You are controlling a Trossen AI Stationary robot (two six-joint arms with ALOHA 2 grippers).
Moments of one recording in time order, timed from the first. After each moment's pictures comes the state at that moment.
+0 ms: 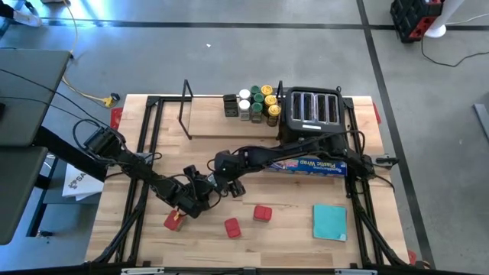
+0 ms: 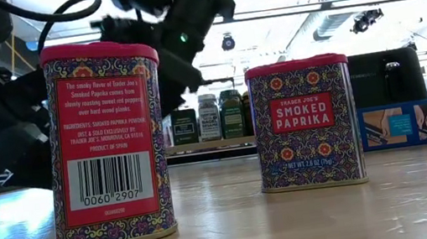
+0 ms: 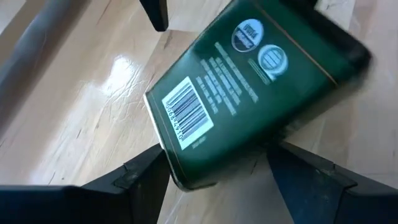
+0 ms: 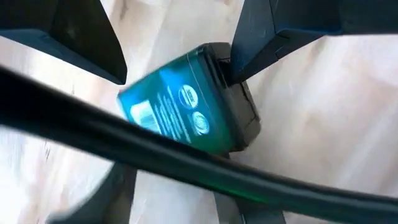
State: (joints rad) left arm -0.57 1.64 0.60 -0.20 -0.75 -0.70; right arm 0.05 2.28 1.82 -0.49 -0.02 -0.42
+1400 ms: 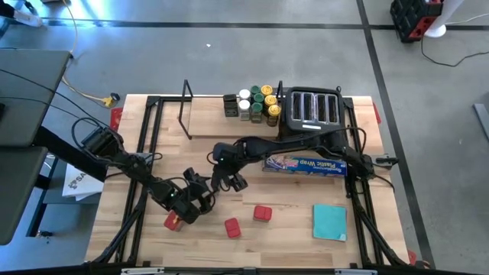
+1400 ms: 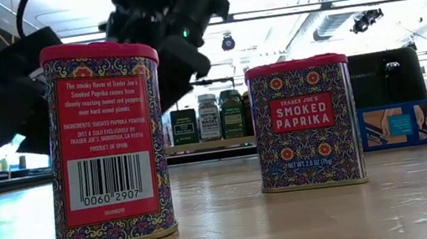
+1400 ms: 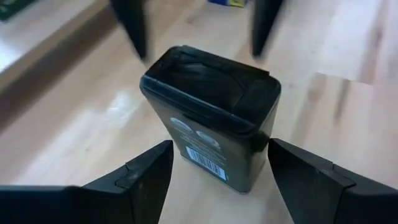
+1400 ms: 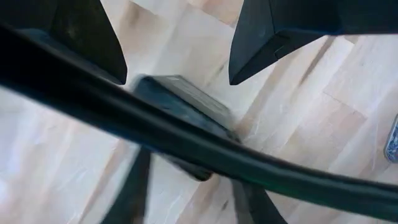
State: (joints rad) left arm -0.63 1.60 0.61 -0.11 -0.90 -0.84; right arm 0.01 2.28 1.93 -0.65 -0.17 -0.52
